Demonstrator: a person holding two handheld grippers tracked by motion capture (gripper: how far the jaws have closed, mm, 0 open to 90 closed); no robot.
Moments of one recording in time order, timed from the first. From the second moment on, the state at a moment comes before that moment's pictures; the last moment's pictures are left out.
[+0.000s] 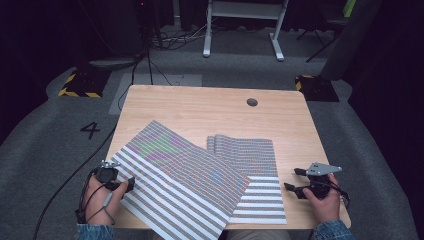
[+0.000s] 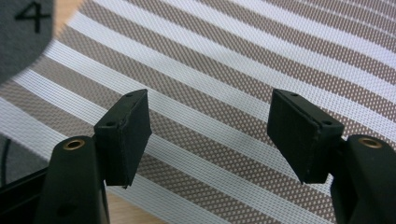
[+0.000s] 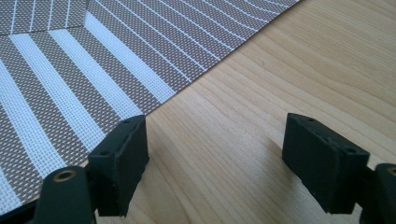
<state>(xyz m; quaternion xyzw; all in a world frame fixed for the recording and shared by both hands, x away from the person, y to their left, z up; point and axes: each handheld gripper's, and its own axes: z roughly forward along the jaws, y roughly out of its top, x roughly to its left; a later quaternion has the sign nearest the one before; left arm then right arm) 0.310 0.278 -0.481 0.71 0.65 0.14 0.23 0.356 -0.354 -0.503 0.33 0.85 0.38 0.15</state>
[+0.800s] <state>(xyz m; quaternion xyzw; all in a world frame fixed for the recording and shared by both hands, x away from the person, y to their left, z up) 0.330 0.246 -0.474 0.77 0.56 0.19 0.24 0.356 -0.354 -0.504 0.33 0.85 0.38 0.15</state>
